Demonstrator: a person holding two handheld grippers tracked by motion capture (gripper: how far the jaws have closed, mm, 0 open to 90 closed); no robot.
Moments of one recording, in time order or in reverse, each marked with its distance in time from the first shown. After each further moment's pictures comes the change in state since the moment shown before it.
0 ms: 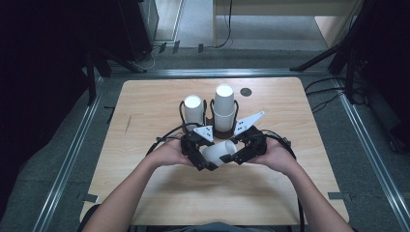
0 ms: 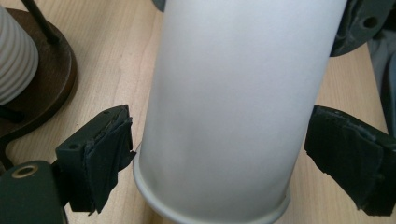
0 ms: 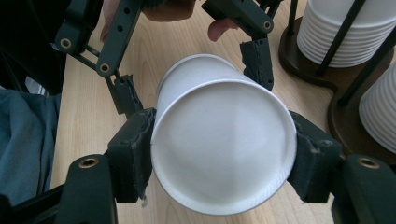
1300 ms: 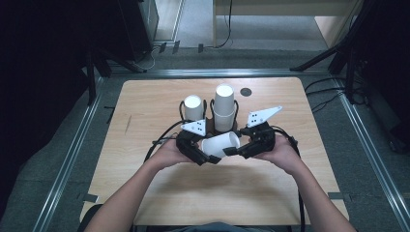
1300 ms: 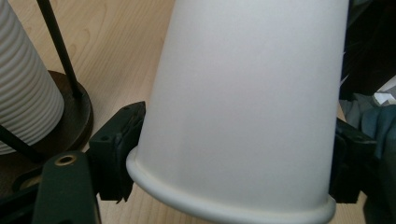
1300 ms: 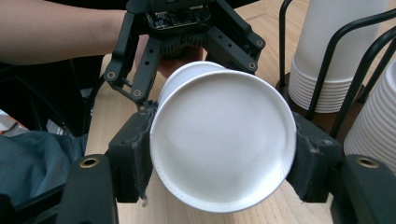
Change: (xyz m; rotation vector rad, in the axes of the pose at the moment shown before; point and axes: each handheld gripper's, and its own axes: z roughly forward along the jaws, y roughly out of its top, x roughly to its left) left arm -0.002 -0.006 -0.015 -0.246 -0.007 -0.017; right arm -0.003 0.000 -0.029 -0.210 0.049 0.011
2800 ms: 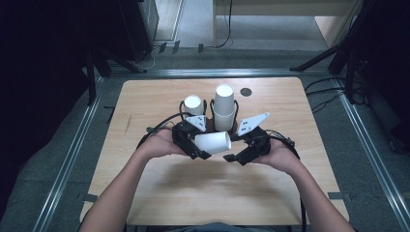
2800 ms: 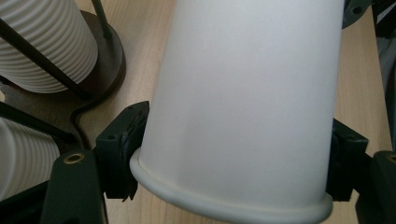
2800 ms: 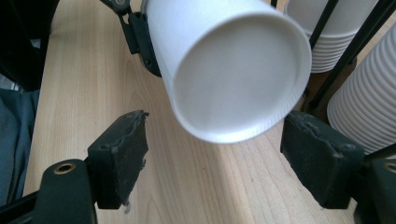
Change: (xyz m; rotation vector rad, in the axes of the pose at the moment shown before) left arm 0.012 0.017 -0.015 0.310 0.069 0.023; right arm 0.003 -0.008 0.019 0.185 -0.114 -0.069
